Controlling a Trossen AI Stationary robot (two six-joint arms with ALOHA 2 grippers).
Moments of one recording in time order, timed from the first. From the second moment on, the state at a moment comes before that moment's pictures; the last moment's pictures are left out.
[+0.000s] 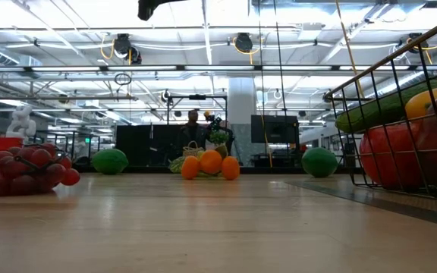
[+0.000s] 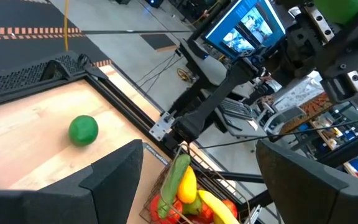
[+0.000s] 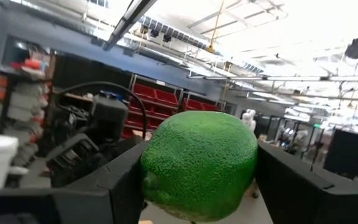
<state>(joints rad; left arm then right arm) 0.20 1.16 1.16 -0.15 0.07 -0.70 0.03 1.16 1.26 0.25 0.39 -0.38</state>
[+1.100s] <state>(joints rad) 0.24 1.16 1.16 -0.22 -0.01 -0.63 0.20 0.99 1.26 -0.31 0.39 0.34</state>
